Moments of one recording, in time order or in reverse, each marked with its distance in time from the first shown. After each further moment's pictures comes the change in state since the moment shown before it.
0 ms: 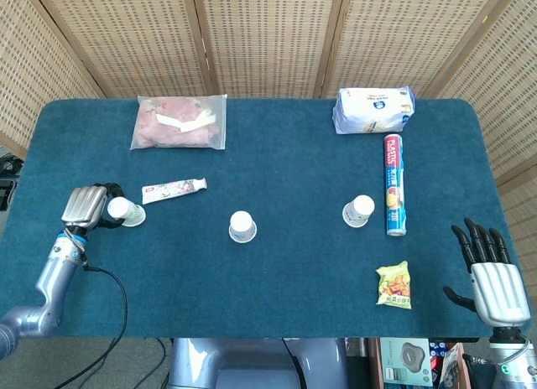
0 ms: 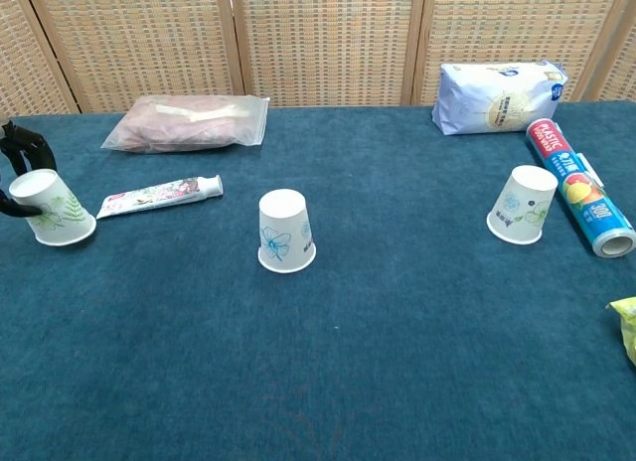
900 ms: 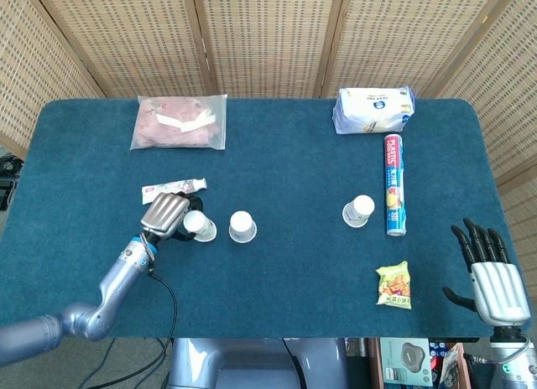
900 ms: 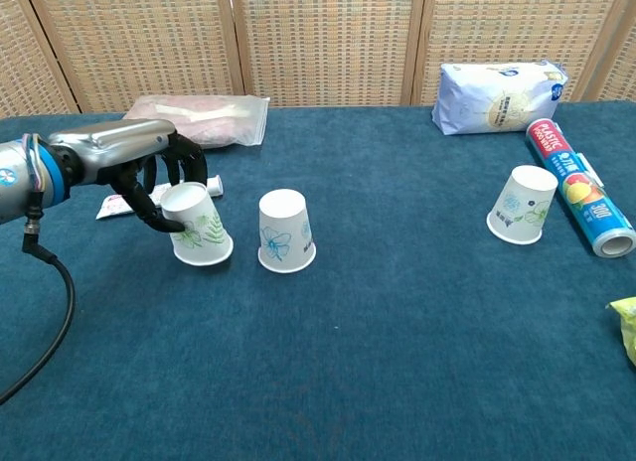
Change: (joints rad) left arm -0.175 -0.090 -0.010 -0.277 -0.083 -0.037 0.313; right arm 0.007 0.014 -0.002 -0.002 0.011 -0.014 0.039
